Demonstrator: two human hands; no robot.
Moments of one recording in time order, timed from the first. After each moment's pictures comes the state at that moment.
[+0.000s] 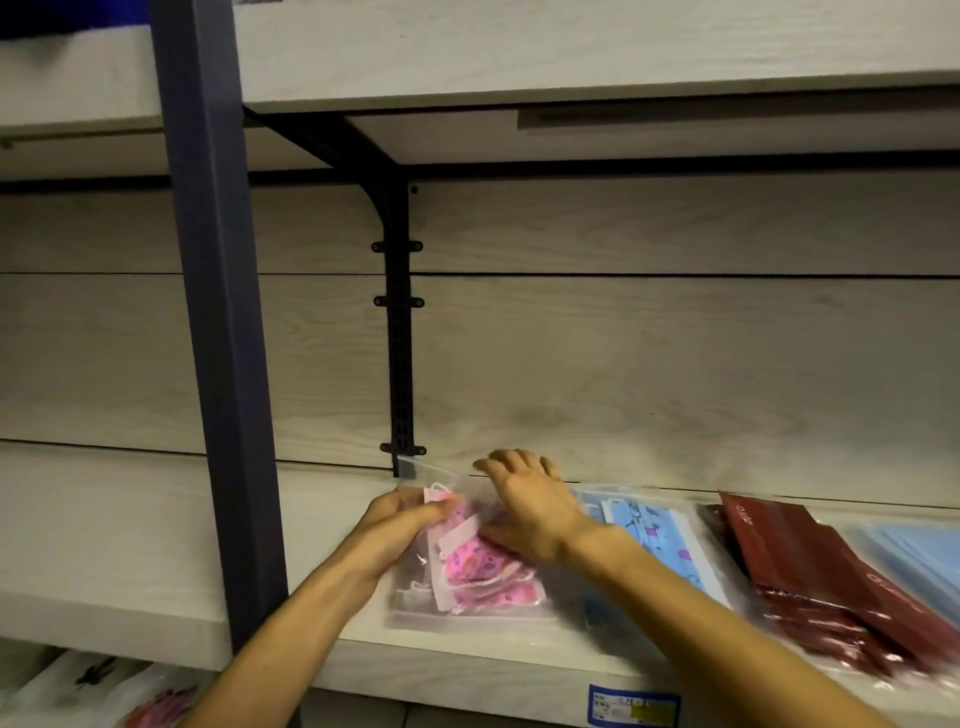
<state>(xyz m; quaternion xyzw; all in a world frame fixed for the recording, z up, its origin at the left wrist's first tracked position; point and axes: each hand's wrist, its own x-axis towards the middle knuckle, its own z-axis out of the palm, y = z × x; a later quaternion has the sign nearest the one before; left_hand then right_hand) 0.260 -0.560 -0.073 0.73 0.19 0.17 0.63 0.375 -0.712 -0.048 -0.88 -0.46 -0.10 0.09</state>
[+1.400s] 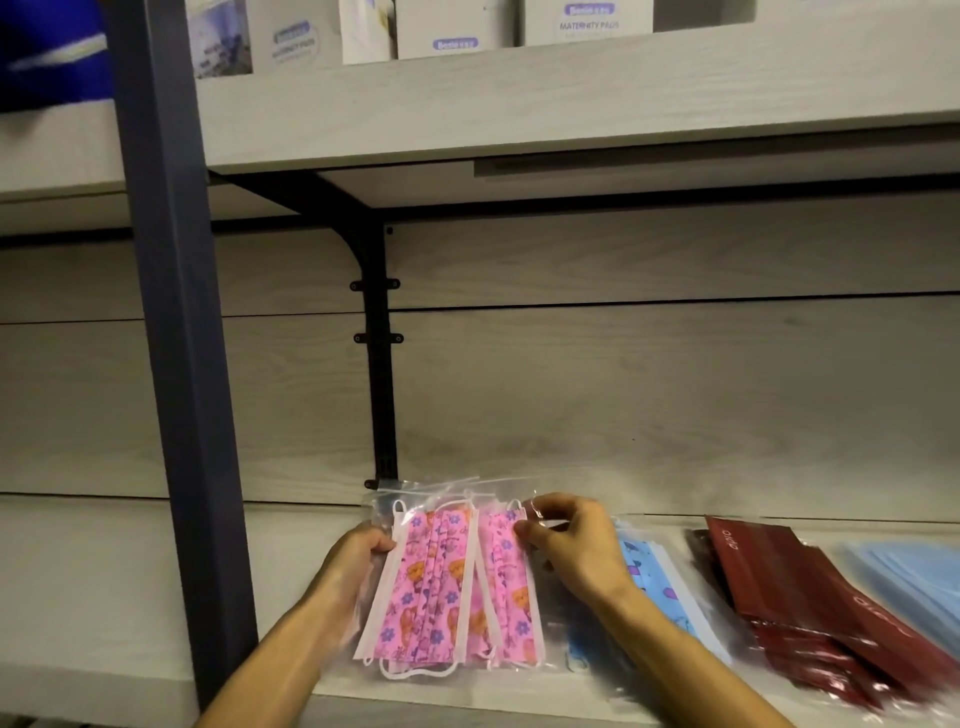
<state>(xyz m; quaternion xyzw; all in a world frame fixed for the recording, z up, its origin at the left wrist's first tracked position) 0.258 -0.557 -0.067 0.61 0.23 0.16 0.74 0.388 -0.758 -0.068 -0.77 -0.26 -0.02 0.59</state>
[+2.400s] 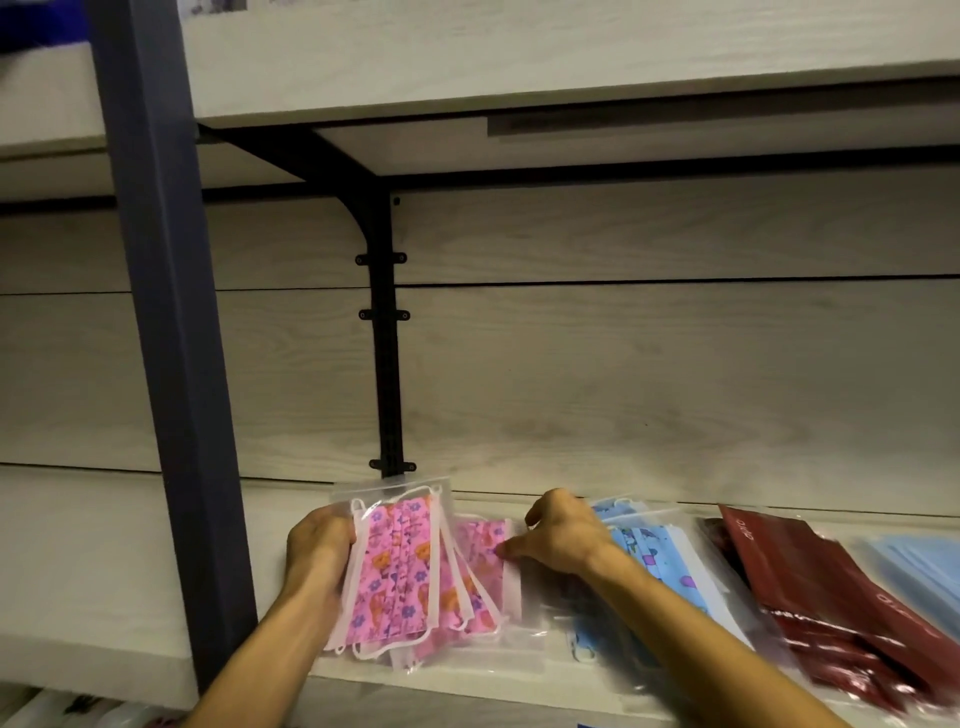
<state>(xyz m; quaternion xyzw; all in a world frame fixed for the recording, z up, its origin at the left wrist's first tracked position) 0.251 -0.546 -0.070 0.58 0.34 0.32 0.67 0.403 -0.735 -0.057 -0.91 -0.26 0.05 0.31</state>
